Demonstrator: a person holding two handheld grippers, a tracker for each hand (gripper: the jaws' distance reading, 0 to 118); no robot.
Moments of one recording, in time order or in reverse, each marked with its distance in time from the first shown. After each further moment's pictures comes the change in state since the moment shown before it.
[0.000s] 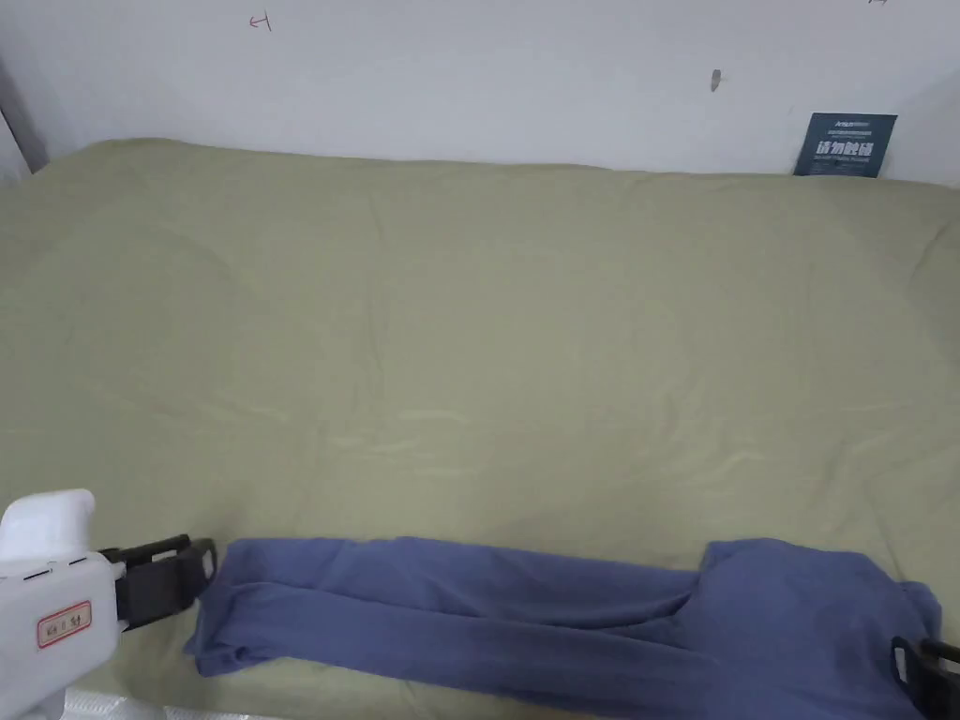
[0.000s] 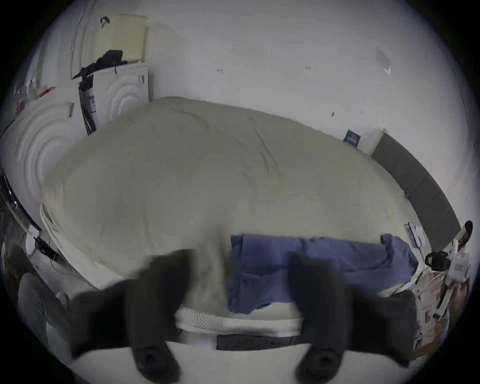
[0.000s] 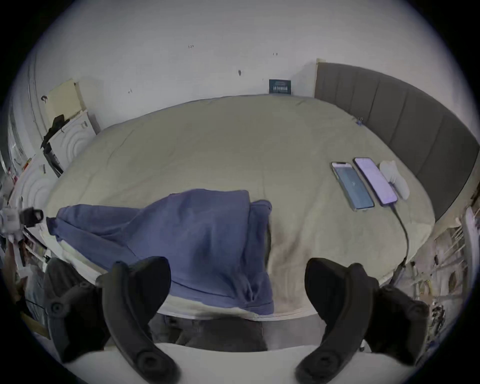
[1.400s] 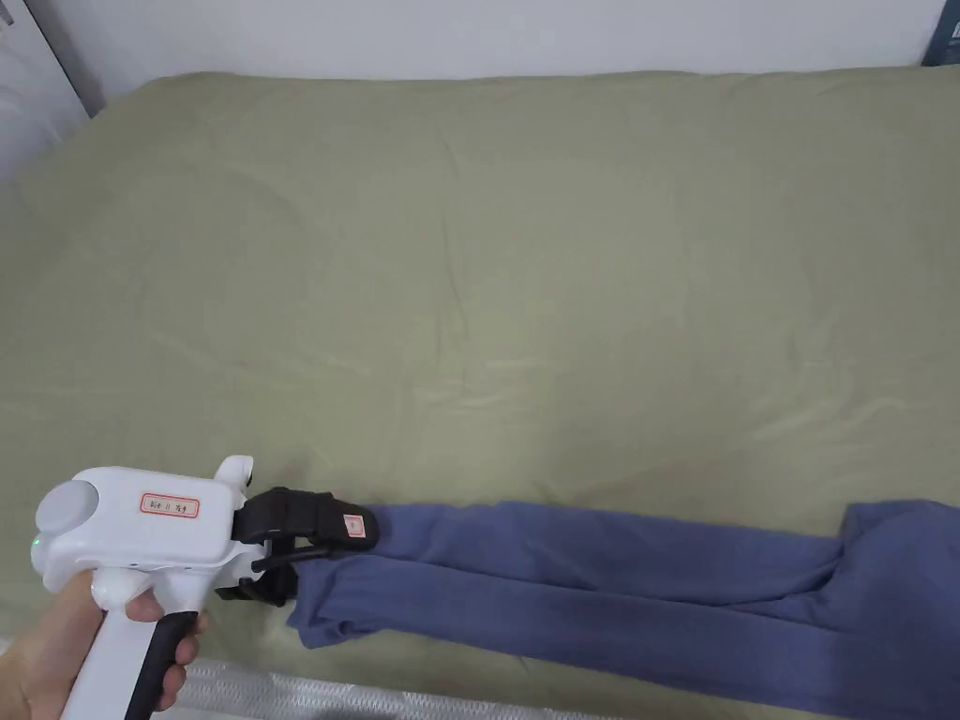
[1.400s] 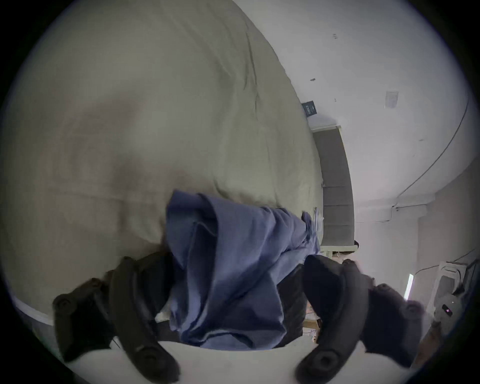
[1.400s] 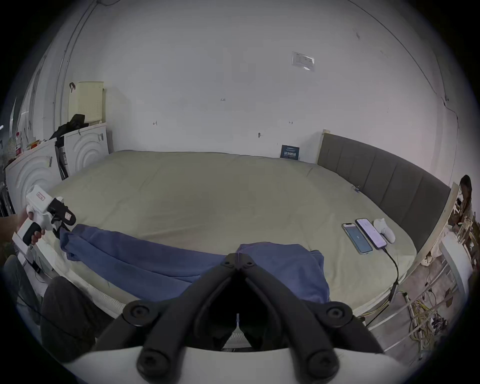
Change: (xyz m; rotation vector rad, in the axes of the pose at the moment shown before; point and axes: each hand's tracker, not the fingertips) left arm -0.085 0.018 -0.156 -0.621 -0.688 0.382; right arm -0.173 0.008 0.084 0.233 -0.032 0.008
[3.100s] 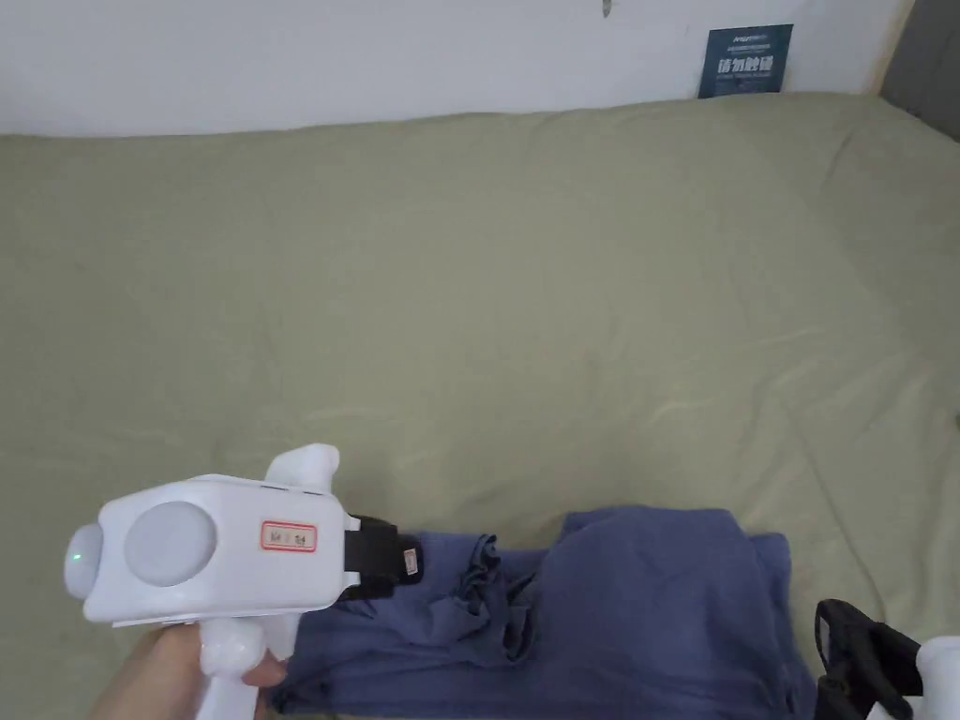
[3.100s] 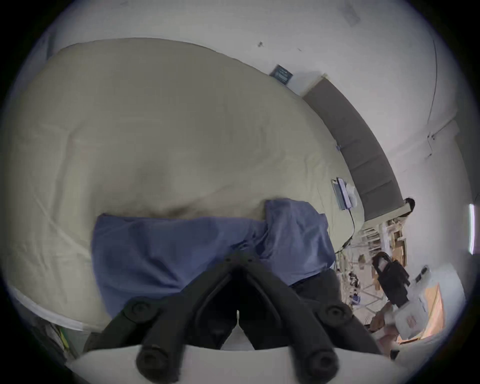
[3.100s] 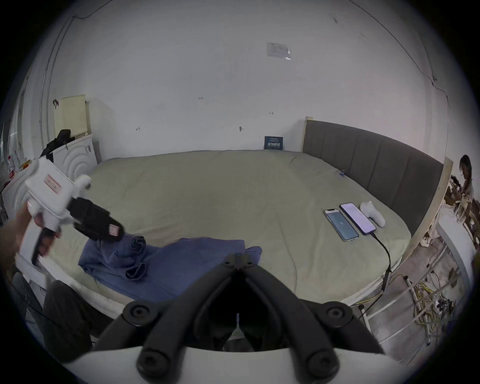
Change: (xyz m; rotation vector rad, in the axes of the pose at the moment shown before) left arm 0.207 -0.048 -0.124 0.068 0.304 -0.388; right arm 0.060 -0.011 -0.002 -0.034 -0.021 -0.072
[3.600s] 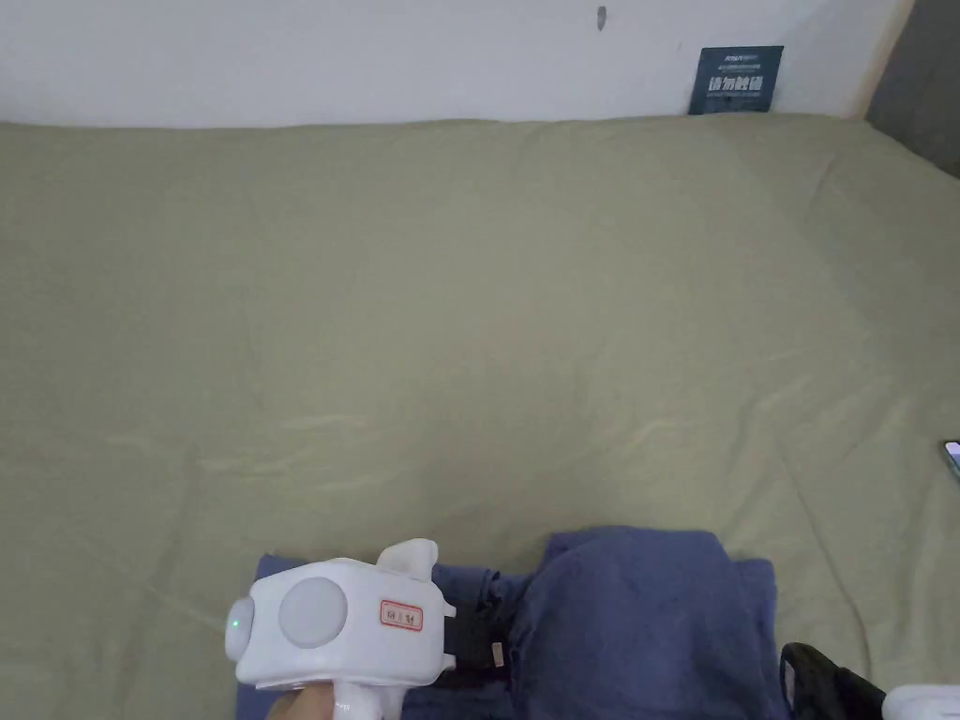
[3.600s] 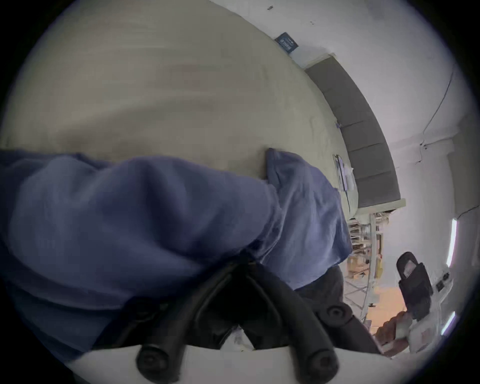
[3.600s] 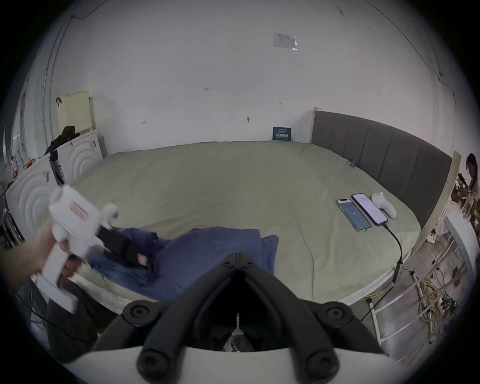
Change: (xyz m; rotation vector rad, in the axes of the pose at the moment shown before) left arm 0.015 -0.026 -0.132 -0.173 -0.140 0.059; right arm -0.012 0.000 -0.002 -0.035 0.005 -0.013
